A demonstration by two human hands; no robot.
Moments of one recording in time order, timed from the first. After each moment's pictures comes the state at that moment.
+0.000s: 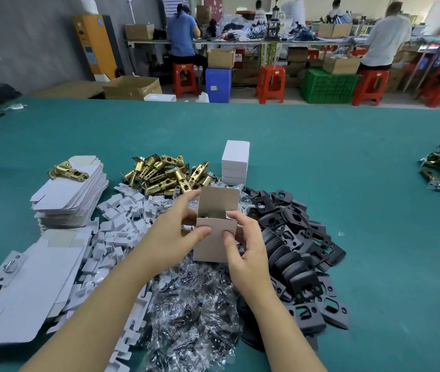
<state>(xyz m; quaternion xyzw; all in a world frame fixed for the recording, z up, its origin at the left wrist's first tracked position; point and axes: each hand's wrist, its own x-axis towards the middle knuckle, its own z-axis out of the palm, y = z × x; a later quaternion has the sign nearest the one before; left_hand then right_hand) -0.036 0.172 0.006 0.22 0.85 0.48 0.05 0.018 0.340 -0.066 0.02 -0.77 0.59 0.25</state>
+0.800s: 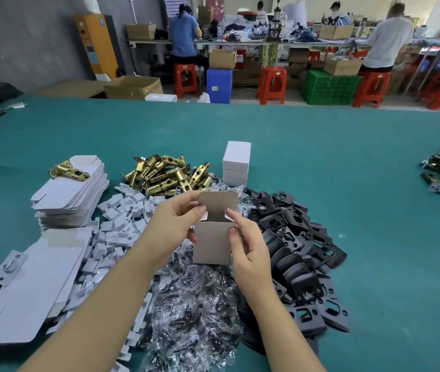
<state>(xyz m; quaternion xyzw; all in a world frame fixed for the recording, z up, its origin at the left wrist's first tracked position) -0.040 0.186 0.019 0.12 0.72 0.67 0.09 0.019 0.339 -0.058 0.01 -0.75 0.61 0.25</state>
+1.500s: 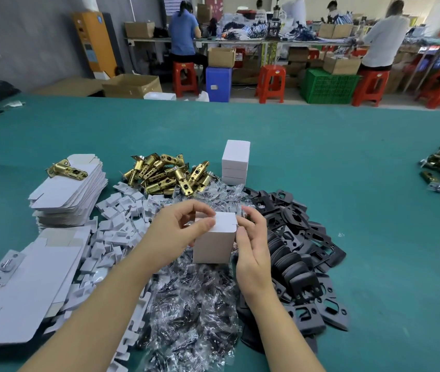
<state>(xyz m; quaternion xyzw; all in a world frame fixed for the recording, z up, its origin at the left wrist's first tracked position) -0.041 0.175 0.005 0.20 0.79 0.57 0.07 0.023 0.337 -0.056 -0.03 -0.69 0.69 0.22</state>
